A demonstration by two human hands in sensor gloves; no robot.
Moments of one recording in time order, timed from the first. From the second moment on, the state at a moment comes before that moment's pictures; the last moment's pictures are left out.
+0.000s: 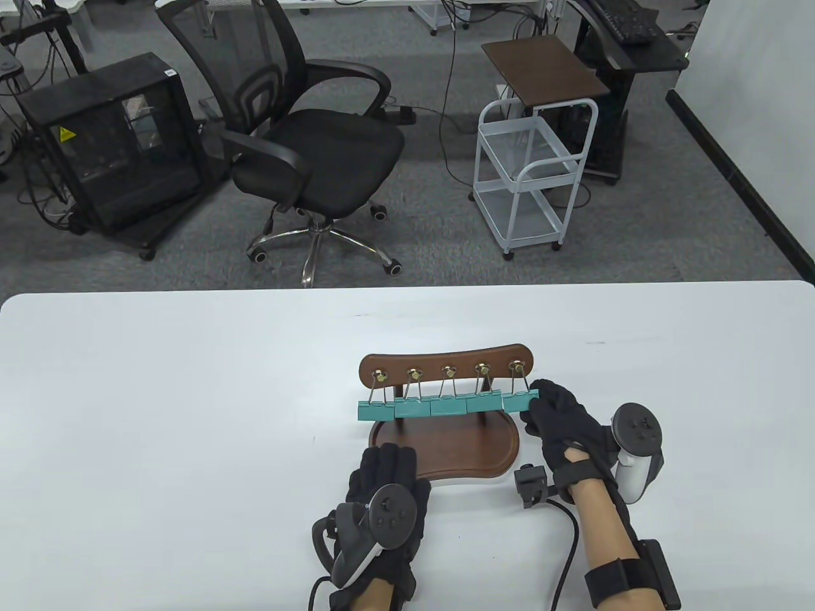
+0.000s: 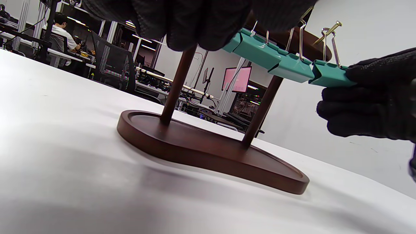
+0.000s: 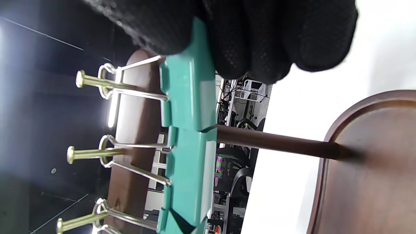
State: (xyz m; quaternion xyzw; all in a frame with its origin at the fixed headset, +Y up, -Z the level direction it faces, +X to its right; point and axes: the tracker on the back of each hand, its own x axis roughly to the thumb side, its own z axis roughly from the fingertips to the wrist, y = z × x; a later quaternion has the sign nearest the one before) left_hand -0.079 -0.720 -0.260 0.04 -0.03 0.18 0.98; right_hand 0.231 -0.731 -0.362 -0.08 -0.06 0.75 0.66
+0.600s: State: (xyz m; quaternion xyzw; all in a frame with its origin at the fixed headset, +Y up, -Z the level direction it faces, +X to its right) left_hand -0.079 -0.720 -0.260 0.03 -0.03 0.17 0.98; right_hand 0.233 -0.731 -0.362 -0.07 -0.06 0.73 0.67
